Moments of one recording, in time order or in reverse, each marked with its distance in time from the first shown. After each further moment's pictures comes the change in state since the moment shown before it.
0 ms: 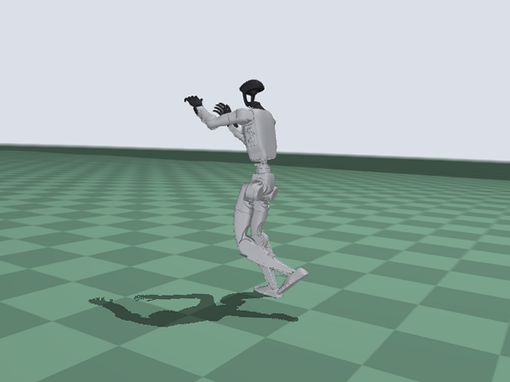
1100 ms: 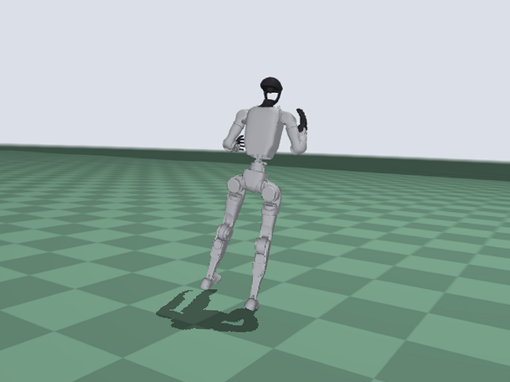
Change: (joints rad) left arm 1.694 -0.294 0.863 -0.664 -0.539 -0.368 -0.182; right arm 0.779 -0.147 -0.245 -0.514 0.281 -0.215 0.187; waist 0.094 -0.069 -0.062; left_leg -0.012 0.064 -0.047 -1.104 0.255 -0.155; right_leg 0.251 0.123 0.420 -0.296 0.344 0.177
